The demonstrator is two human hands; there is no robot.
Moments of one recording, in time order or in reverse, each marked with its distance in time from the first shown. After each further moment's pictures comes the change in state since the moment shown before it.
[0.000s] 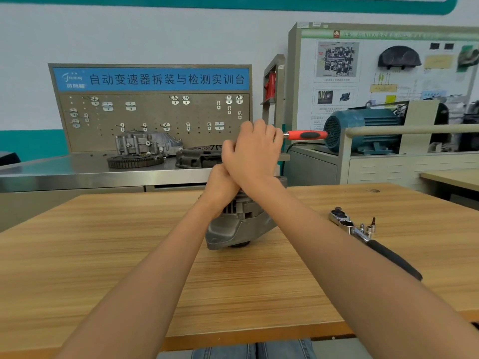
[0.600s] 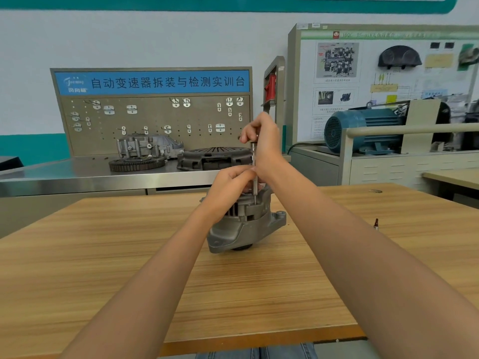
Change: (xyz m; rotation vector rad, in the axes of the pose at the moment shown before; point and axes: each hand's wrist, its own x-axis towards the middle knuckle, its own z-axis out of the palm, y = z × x) left_hand -0.006 0.004 0.003 -0.100 -0.167 0.084; right_hand 0.028 0.008 -0.016 1.385 -0.267 0.605
